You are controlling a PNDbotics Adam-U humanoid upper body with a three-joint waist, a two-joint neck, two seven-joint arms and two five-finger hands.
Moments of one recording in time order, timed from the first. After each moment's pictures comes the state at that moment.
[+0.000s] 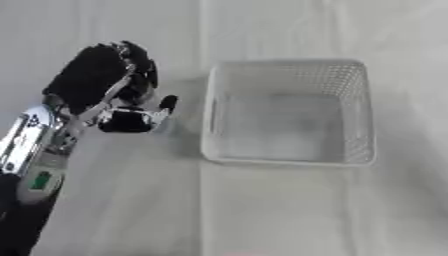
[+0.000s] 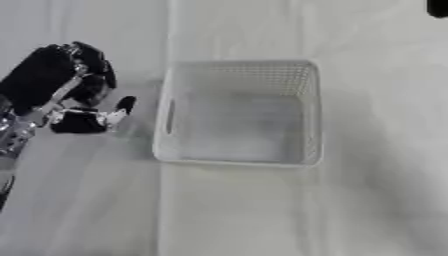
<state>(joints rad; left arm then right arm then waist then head) -0.17 0.52 0.01 -1.98 -1.03 -0.17 -0.10 -0.71 -0.62 0.22 -1.99 -0.42 -0.72 0.40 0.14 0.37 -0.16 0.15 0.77</state>
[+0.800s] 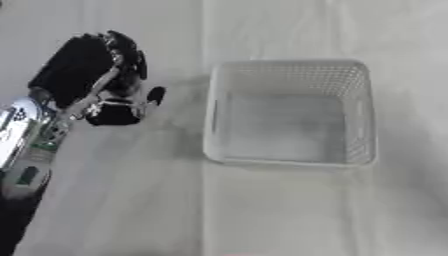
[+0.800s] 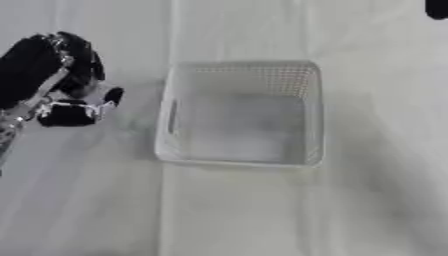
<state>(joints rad) -0.19 0.63 0.03 -1.98 -0.96 -0.14 -0.02 -0.71 -0.62 0.22 -1.99 -0.42 -0.71 0.40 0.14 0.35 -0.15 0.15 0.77</state>
